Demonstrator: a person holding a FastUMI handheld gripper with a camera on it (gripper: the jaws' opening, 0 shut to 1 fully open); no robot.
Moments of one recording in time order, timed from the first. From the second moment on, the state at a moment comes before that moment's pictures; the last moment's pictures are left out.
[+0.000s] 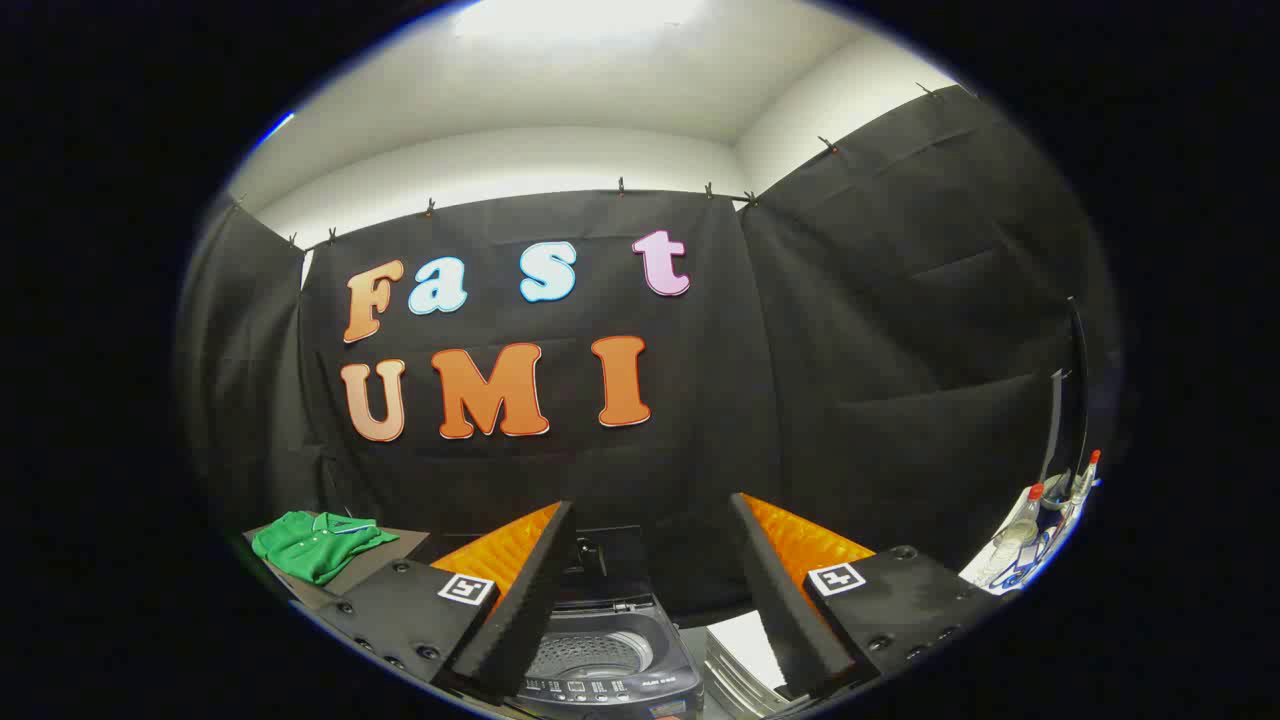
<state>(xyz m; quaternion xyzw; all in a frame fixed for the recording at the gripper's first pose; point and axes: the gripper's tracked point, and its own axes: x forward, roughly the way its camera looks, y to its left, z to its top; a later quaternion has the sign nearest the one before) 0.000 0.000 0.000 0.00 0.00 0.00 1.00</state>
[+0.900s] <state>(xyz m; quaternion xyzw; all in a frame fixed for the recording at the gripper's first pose) 0.038 0.008 -0.012 -0.02 0.01 0.03 1.00</state>
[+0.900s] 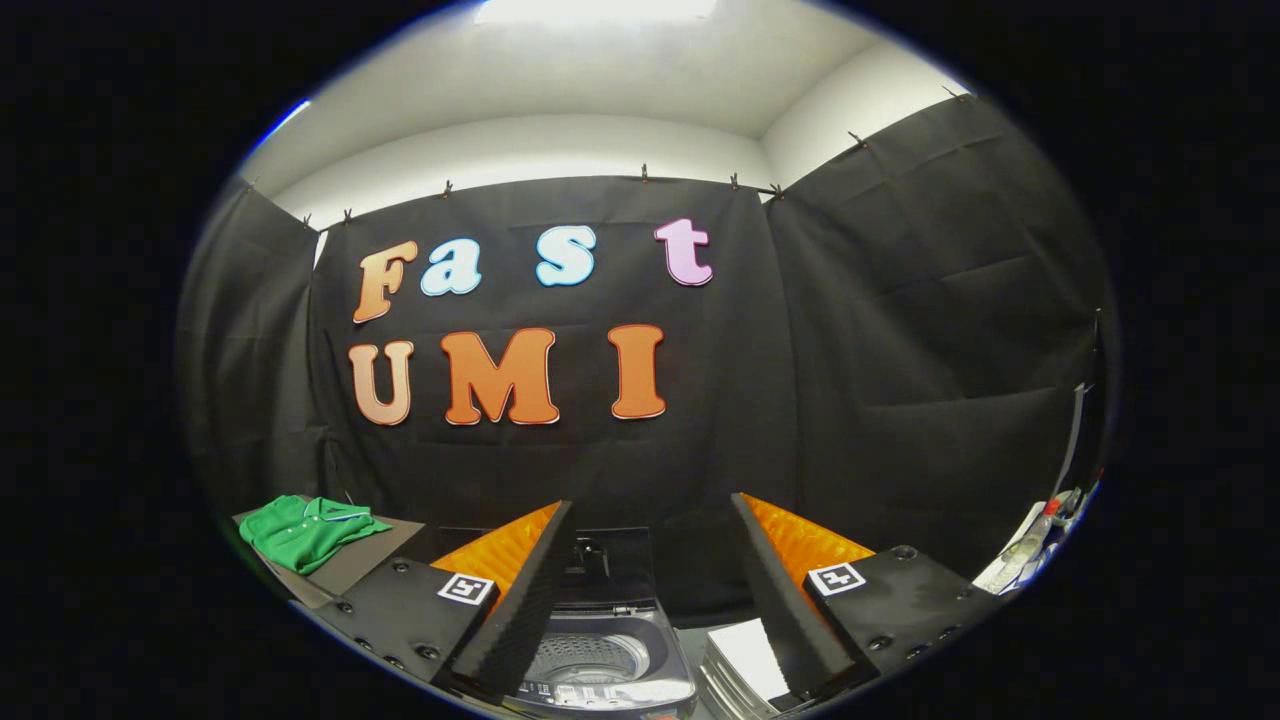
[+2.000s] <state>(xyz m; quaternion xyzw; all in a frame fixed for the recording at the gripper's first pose) 0.055 -0.020 -0.038 -0.03 0.05 0.03 1.00</state>
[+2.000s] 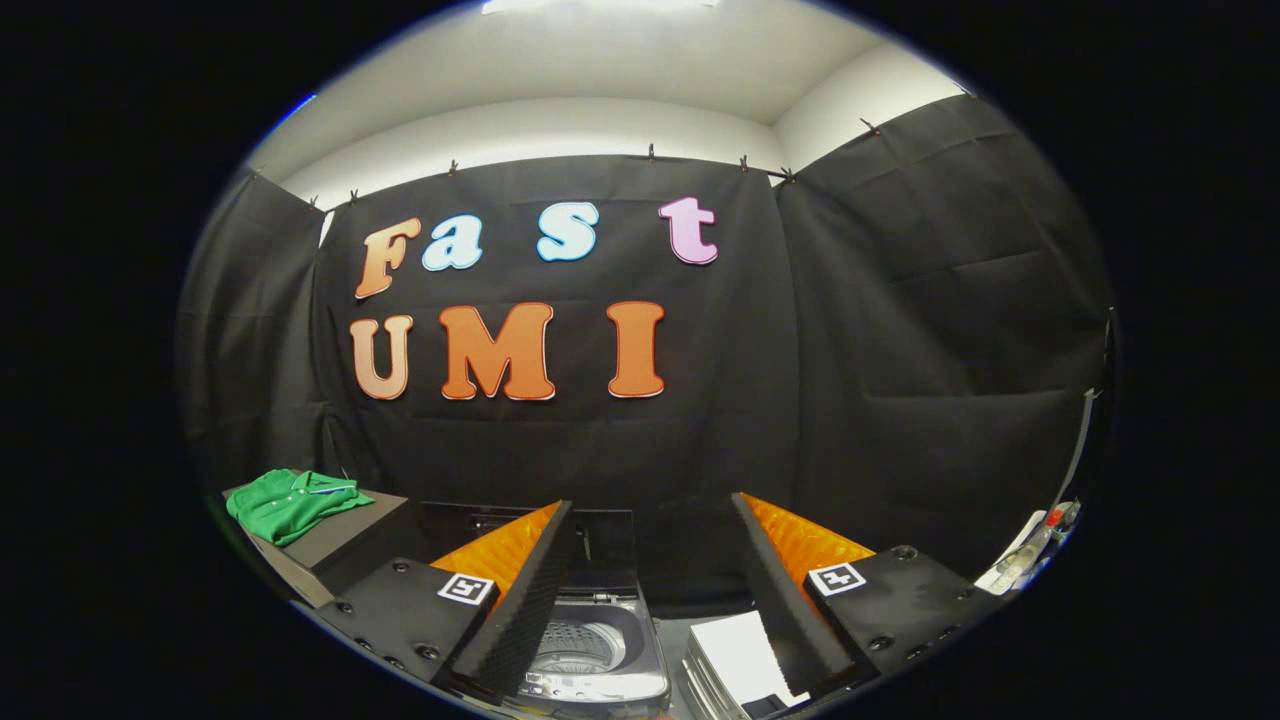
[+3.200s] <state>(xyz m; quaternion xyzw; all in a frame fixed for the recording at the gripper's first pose) 0.027 0.399 -0.040 0.01 0.04 0.08 1.00</state>
